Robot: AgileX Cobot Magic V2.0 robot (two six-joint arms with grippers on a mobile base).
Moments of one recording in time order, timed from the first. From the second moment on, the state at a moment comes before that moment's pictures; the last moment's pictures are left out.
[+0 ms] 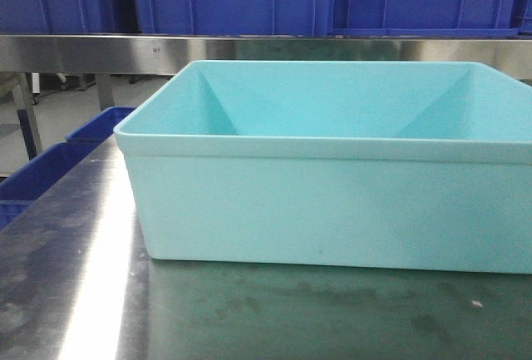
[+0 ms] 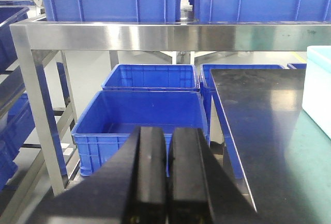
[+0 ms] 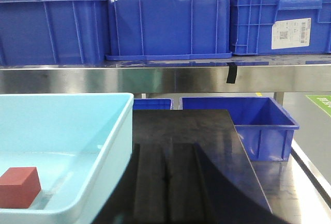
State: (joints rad) left arm -0.06 -0.01 0.01 0.01 0.13 -0.02; right arm -0.03 -0.01 0.03 -0.02 -0.03 0.10
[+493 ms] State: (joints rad) left arm -0.06 -0.01 0.01 0.01 0.13 -0.02; right arm -0.03 -0.01 0.03 -0.02 -0.03 0.10
